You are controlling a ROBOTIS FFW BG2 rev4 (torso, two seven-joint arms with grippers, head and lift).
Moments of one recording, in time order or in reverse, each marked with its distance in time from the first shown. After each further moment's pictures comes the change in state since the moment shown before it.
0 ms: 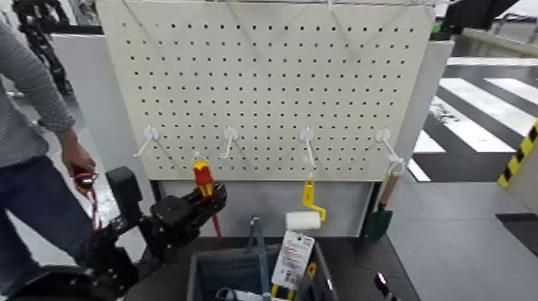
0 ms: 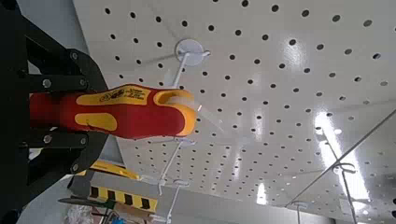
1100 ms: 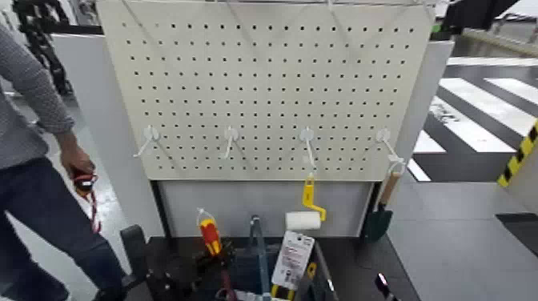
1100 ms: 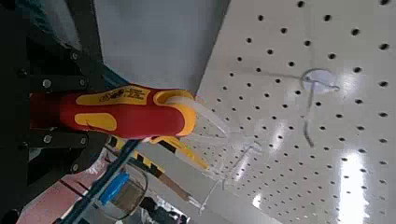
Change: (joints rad) left arm 0.119 0.001 -0.029 0.125 0.196 0.073 -0.044; right arm 0.003 0.000 -0.002 0.000 -0.006 -0.003 0.002
